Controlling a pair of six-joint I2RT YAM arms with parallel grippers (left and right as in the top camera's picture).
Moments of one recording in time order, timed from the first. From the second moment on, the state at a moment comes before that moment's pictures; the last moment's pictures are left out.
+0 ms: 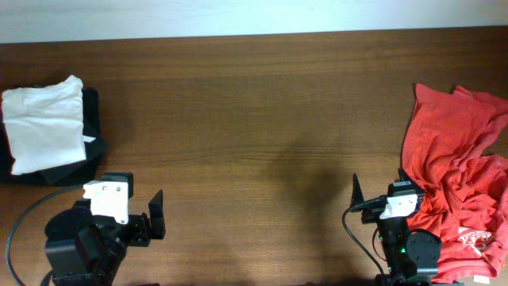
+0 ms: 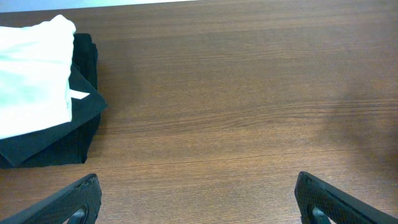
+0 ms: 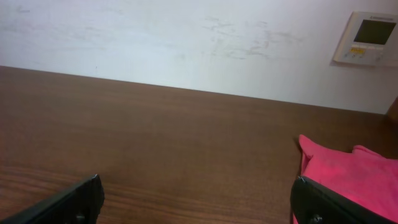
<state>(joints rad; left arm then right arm) 0.10 0.55 0.91 -0.98 0.14 0.10 -0.04 0.01 0.01 -0.06 -0.11 -0.11</state>
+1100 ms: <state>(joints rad) 0.10 0.01 0.02 -0.07 0.17 0.07 -0.04 0.01 0.01 -0.06 -0.10 -0.11</state>
